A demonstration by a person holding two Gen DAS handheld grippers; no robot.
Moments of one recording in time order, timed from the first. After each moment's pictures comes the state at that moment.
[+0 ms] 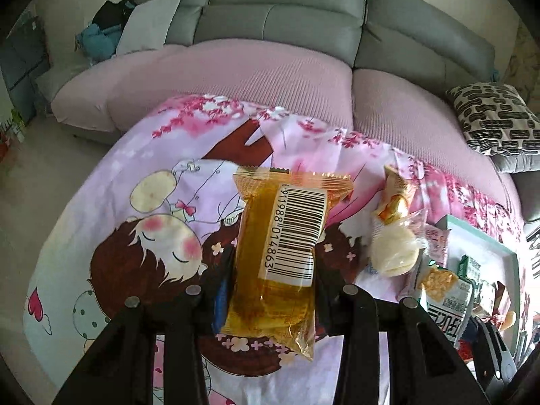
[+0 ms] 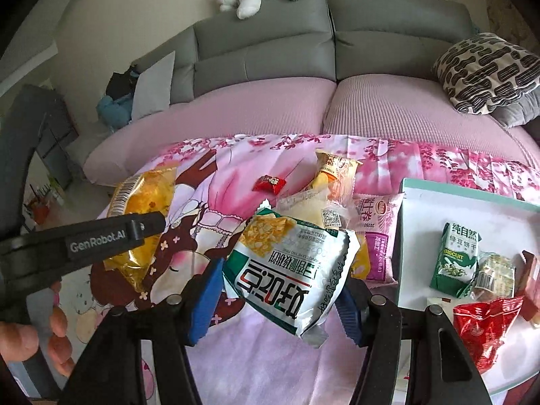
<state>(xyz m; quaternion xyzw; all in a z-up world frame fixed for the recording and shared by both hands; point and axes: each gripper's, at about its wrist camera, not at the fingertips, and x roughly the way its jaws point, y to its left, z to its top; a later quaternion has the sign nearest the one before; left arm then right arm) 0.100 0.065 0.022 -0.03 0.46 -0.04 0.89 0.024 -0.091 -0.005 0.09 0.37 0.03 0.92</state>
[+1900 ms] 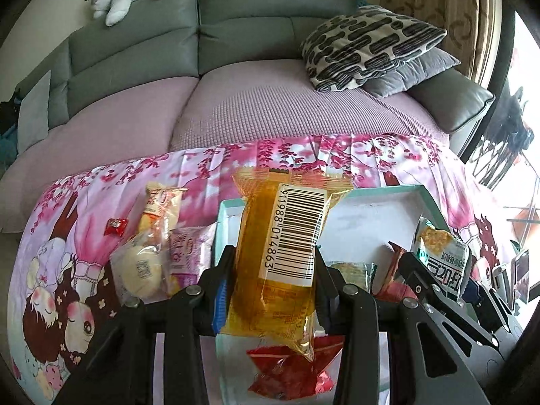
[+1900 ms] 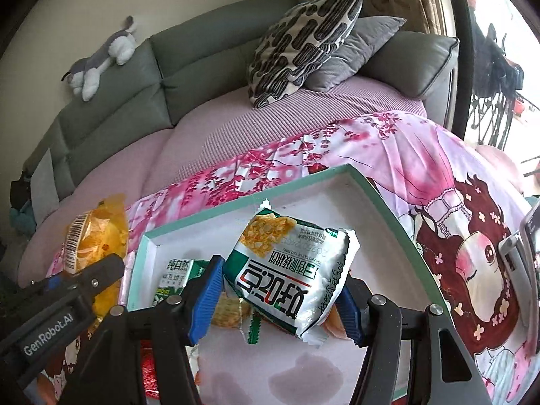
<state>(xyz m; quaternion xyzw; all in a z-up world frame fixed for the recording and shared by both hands) 0.043 -0.195 0.031 0.11 0.41 -0.23 0.88 -0.055 -0.328 -0.003 0.22 0.33 -0.22 0.89</state>
